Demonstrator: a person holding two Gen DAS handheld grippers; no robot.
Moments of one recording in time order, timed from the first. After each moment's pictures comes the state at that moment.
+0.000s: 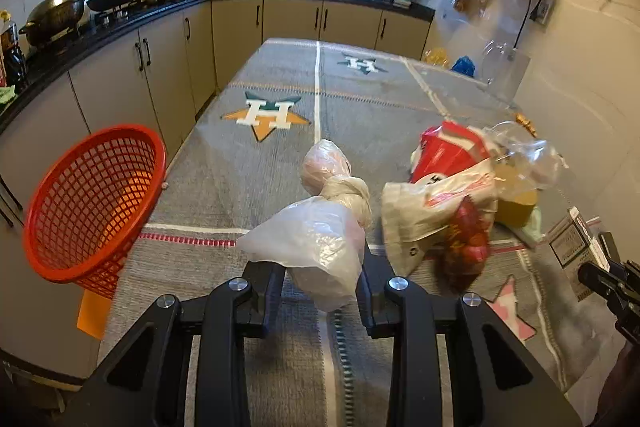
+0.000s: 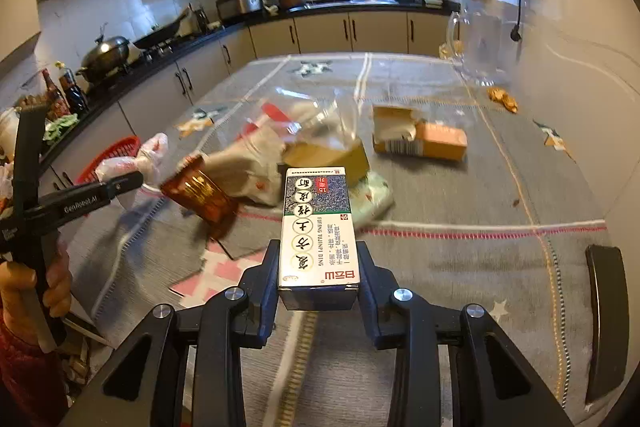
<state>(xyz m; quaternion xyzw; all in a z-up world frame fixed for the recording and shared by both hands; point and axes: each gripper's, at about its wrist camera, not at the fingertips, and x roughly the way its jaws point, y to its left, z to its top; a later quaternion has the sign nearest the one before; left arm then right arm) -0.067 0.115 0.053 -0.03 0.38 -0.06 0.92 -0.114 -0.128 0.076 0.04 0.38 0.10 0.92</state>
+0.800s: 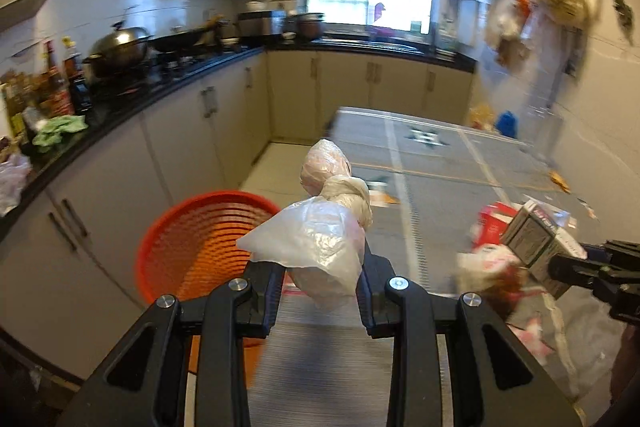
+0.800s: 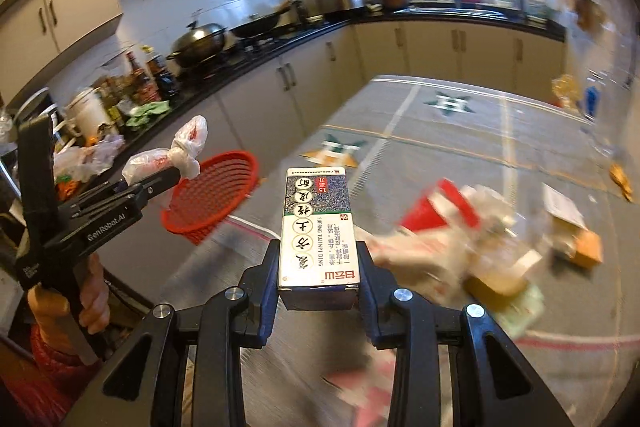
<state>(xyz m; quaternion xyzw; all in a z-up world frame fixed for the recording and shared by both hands) -0.094 0.203 0.130 -0.02 0.31 0.04 0.95 -0.048 -0.006 0.133 0.03 0.38 0.28 0.88</state>
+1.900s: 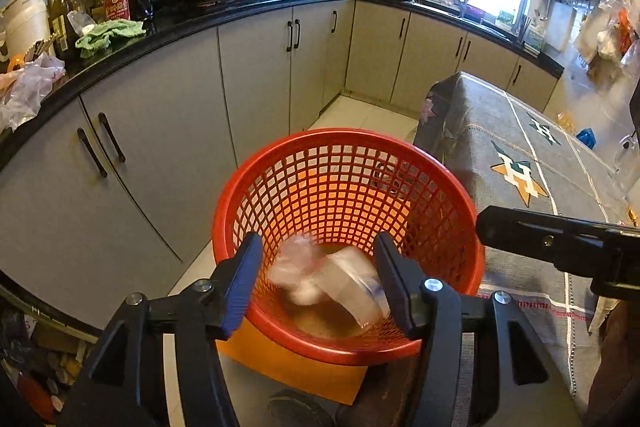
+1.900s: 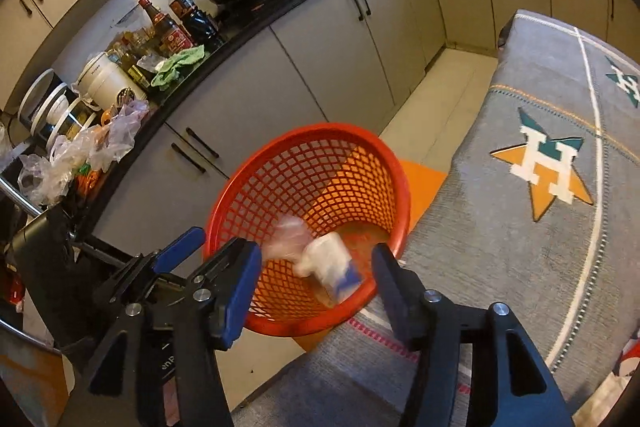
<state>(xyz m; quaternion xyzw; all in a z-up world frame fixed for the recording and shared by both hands) -0.051 0.330 0.044 -0.10 0.38 0.14 0.91 0.064 0.218 0.064 0.04 0.49 0.37 0.79</state>
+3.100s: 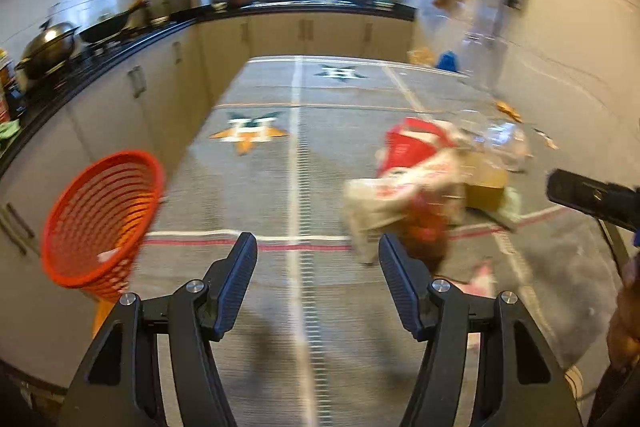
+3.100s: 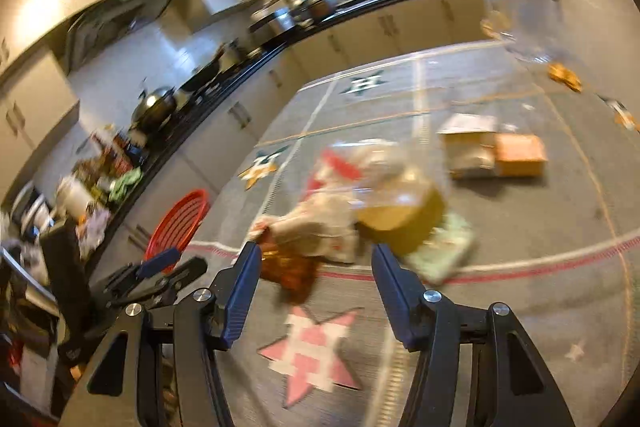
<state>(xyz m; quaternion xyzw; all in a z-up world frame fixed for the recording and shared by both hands) -0.085 0.079 0.067 0.02 0.37 -0.08 0.93 -0.072 -0.137 0.097 0.18 0.37 0.20 0.89</state>
